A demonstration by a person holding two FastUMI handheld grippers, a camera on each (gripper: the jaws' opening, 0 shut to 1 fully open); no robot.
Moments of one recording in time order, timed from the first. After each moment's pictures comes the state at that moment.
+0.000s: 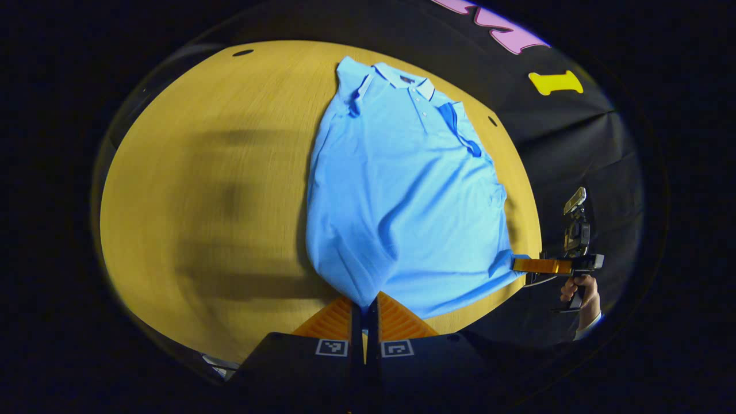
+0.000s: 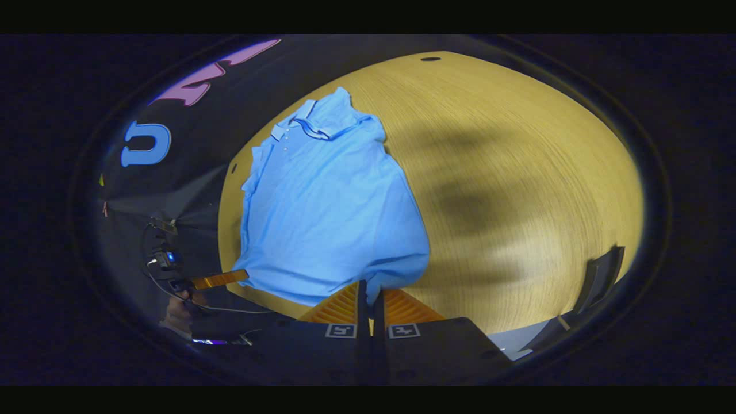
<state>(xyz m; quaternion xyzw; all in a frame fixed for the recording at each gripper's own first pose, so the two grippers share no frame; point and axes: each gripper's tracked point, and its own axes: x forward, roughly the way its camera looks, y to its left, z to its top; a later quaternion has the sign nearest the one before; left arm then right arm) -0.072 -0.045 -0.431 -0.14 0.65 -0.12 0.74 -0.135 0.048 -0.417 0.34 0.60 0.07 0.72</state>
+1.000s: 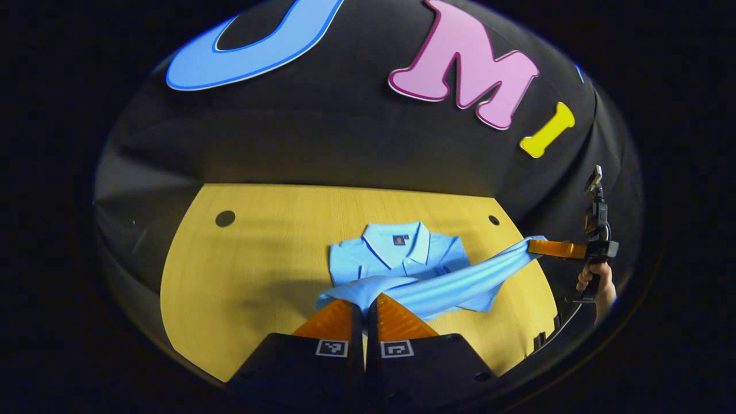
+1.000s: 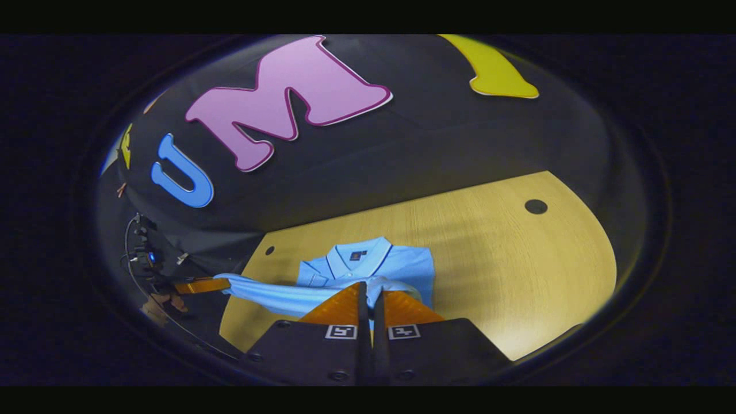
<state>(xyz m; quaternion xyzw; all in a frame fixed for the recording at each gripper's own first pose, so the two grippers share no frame) 0.237 -0.020 -0.338 -0.05 0.46 -0.10 0.88 0.210 0.021 -0.327 0.25 0.39 0.11 0.88</state>
